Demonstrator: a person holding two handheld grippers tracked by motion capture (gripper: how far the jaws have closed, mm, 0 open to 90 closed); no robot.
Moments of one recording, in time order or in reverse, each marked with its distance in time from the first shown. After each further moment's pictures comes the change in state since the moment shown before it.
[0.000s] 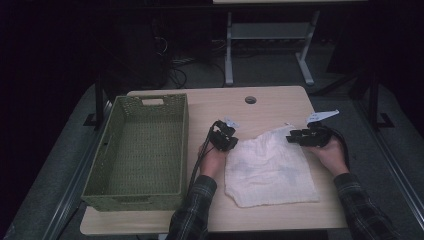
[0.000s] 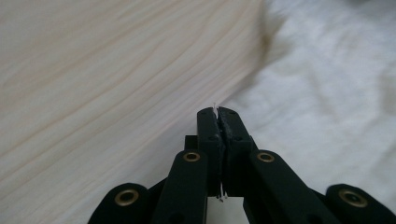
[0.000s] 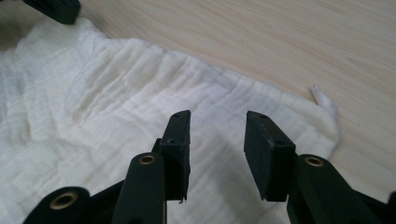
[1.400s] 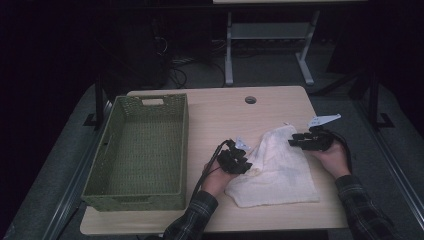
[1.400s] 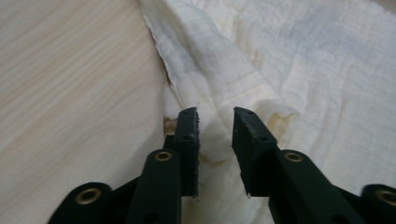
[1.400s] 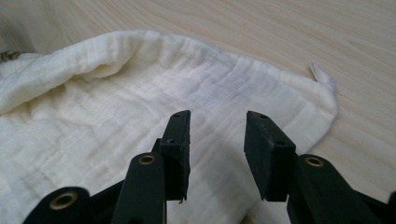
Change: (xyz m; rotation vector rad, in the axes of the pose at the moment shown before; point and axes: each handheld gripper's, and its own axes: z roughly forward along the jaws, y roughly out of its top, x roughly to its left) left arm -0.057 -0.030 -0.016 0.048 -0.180 0.077; right arm 0.005 -0.011 -0.005 0.020 -0.021 -0.008
